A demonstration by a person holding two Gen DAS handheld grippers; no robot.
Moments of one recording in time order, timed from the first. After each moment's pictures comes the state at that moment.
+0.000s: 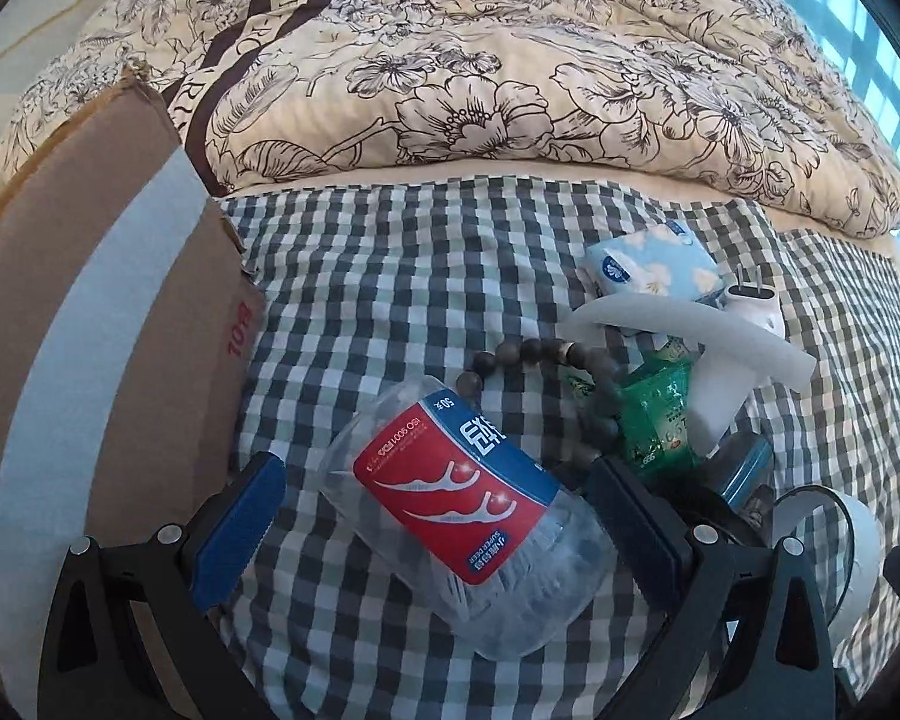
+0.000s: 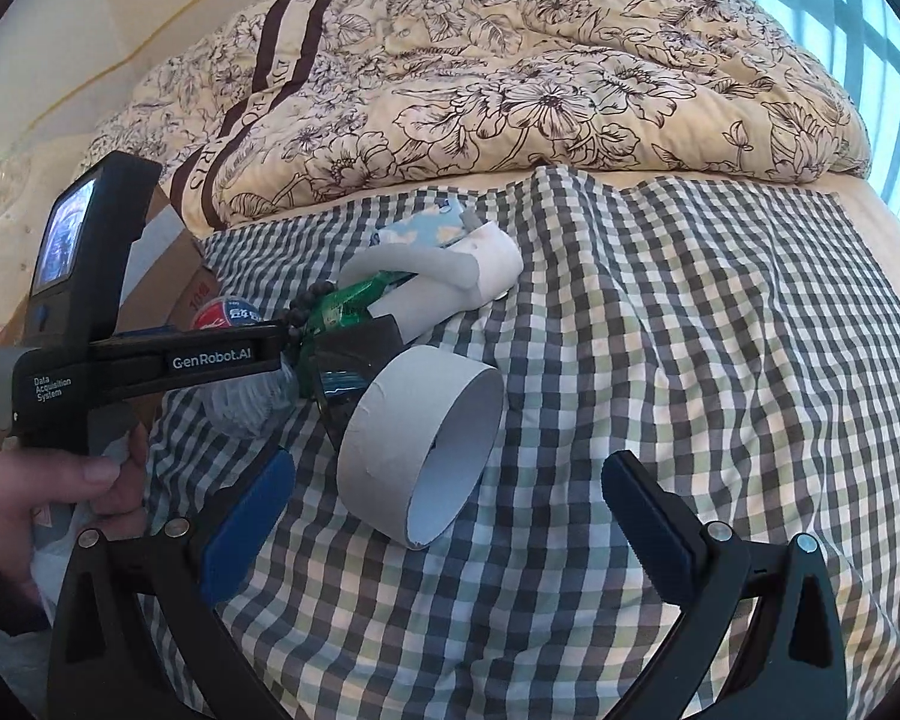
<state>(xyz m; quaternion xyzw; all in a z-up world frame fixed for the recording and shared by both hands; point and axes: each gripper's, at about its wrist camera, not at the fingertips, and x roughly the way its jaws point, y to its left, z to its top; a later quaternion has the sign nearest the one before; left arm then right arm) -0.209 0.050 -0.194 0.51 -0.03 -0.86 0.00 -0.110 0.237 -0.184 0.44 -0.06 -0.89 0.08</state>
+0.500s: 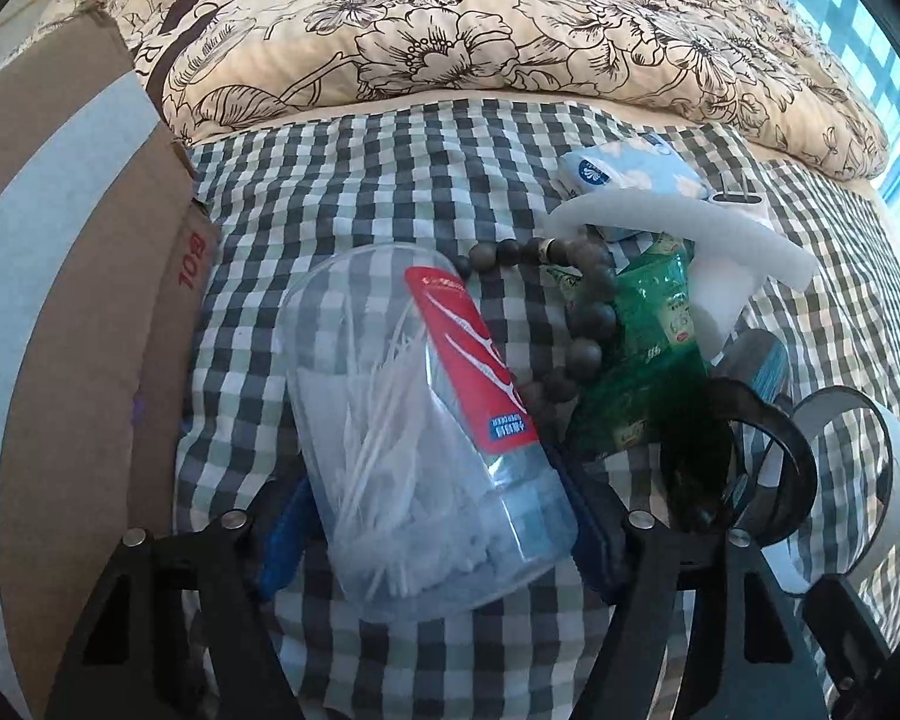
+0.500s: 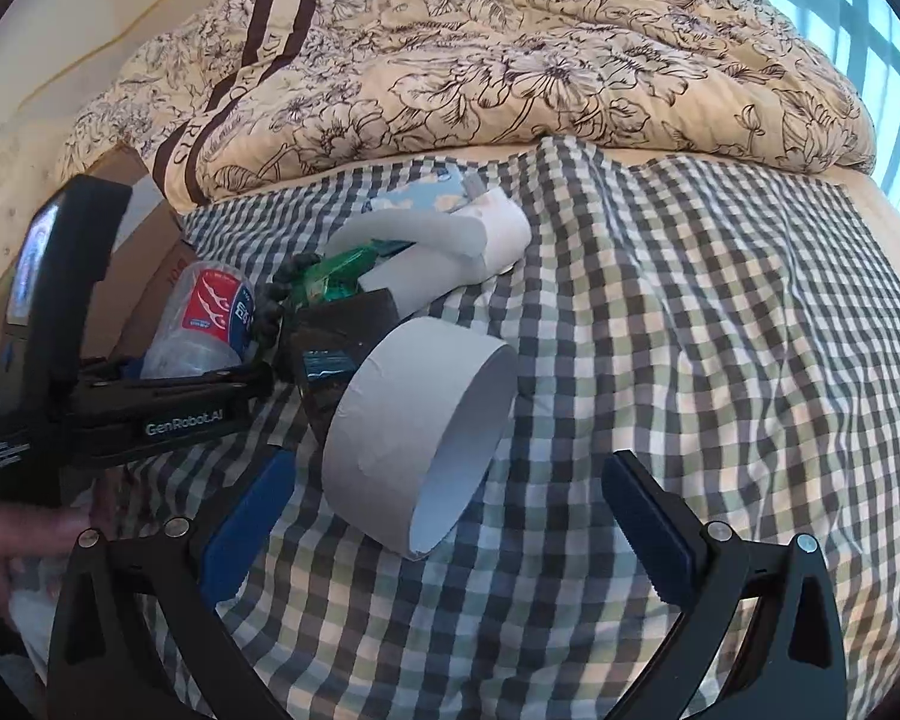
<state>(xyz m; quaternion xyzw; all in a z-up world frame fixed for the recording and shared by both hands) -0.192 0.041 -0.221 0.54 -0.04 -0.84 -0.04 -0.121 0.225 -0.204 0.46 -0.04 -0.88 0.07</state>
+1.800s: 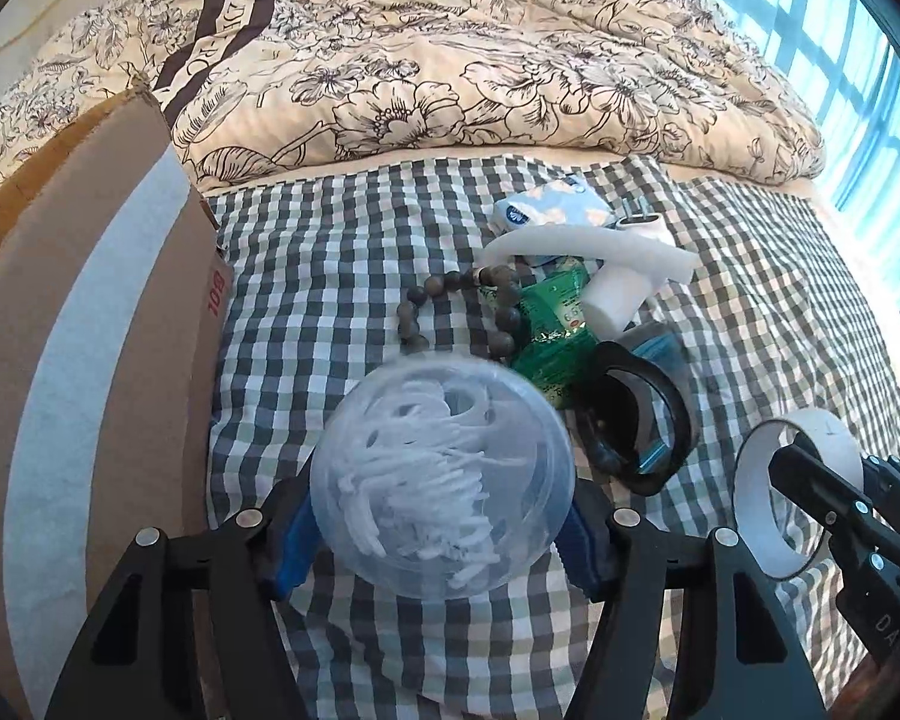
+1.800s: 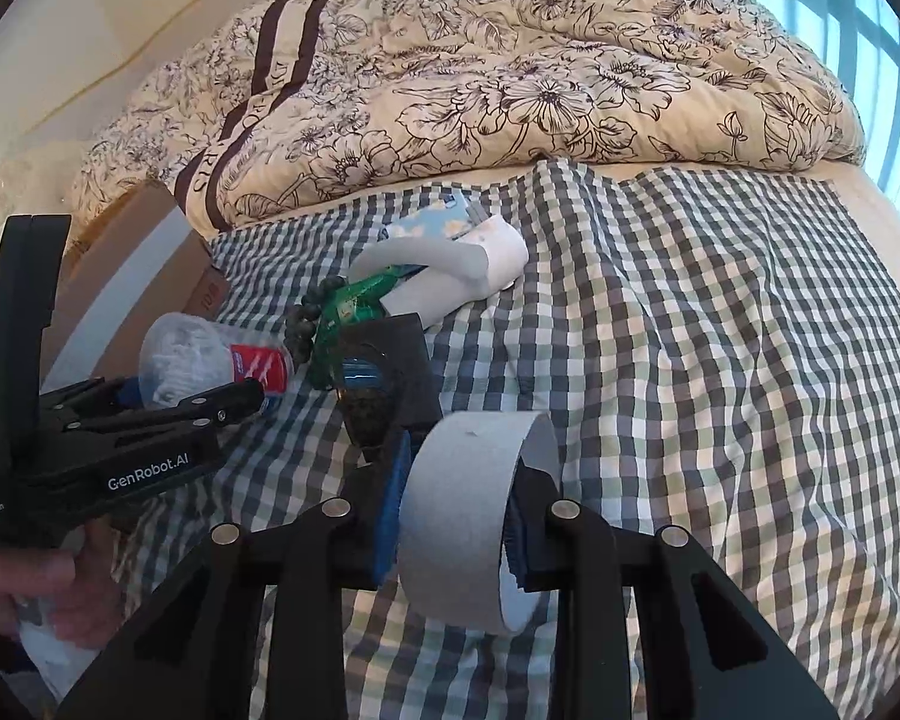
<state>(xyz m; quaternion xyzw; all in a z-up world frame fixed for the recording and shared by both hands) -0.149 0.041 -0.178 0.50 -0.04 -0.86 -0.08 -0.099 0.233 -0.175 0.45 -0.07 -0.89 0.08</state>
